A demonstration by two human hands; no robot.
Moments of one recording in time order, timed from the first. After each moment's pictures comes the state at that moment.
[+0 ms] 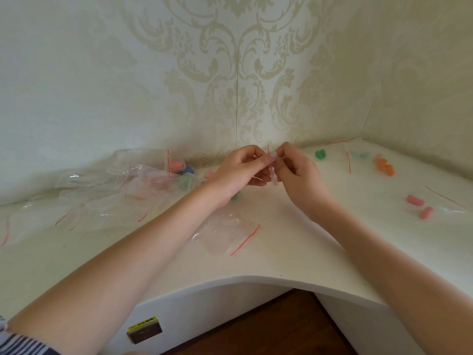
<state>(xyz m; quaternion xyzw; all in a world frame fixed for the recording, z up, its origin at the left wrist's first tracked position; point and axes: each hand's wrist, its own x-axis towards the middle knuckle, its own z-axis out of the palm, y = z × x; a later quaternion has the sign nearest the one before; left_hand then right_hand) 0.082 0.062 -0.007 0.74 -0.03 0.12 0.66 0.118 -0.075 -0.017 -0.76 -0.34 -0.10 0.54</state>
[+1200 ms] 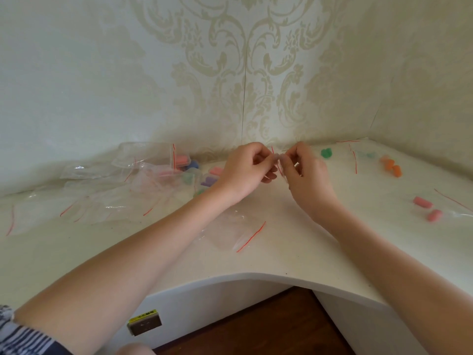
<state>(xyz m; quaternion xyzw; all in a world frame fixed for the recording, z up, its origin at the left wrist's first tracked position) 0.079 0.054 -0.011 0.77 -0.01 0.21 0.60 0.114 -0.073 -0.018 -0.81 -0.29 -0.16 0.49</state>
